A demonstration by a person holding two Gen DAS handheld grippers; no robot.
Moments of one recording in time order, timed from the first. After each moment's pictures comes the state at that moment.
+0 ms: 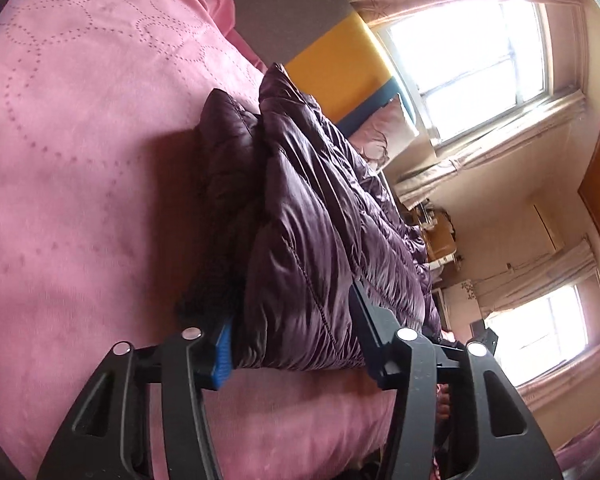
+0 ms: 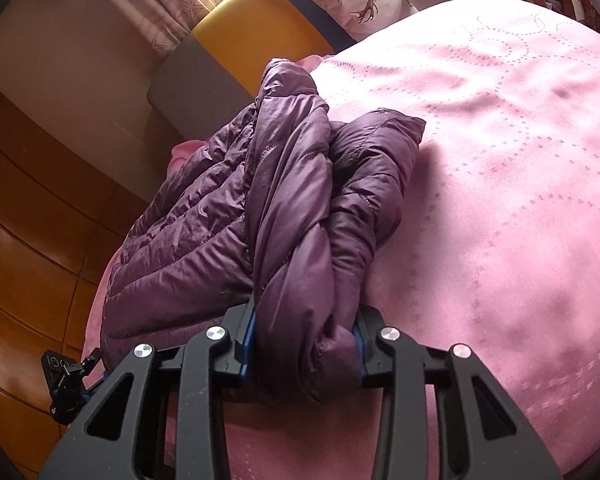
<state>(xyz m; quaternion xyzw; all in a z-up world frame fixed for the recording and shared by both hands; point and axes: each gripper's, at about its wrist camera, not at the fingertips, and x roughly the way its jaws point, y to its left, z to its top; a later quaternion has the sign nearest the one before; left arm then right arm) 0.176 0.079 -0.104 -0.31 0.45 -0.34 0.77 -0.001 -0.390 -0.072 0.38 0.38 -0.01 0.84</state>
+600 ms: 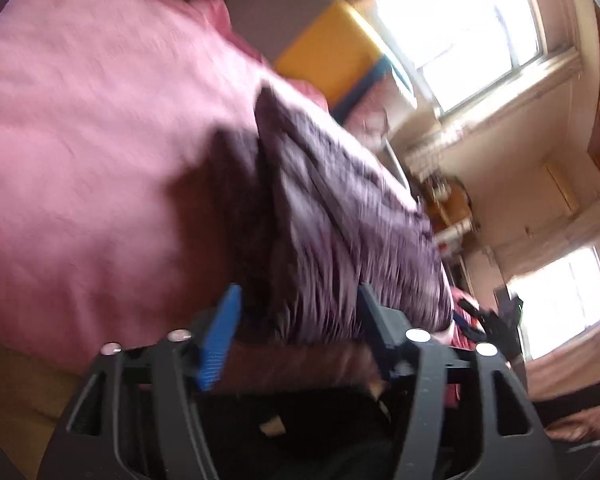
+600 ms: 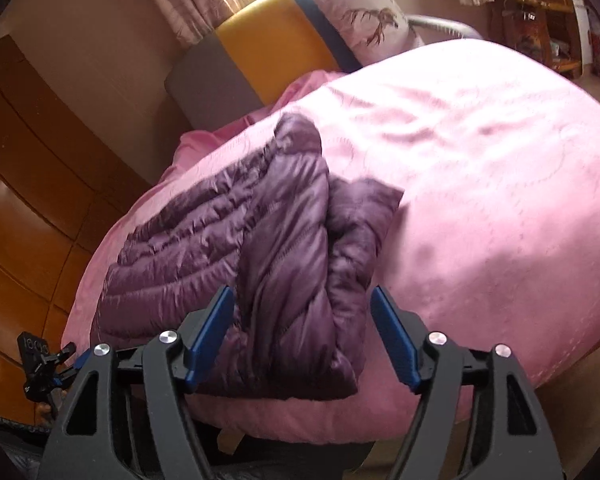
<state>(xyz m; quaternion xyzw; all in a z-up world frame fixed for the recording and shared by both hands) 0.086 0.128 -0.047 -0.26 0.45 -0.31 0.80 -0.092 -0.399 -0.008 0.30 0.37 -0.02 0.88</state>
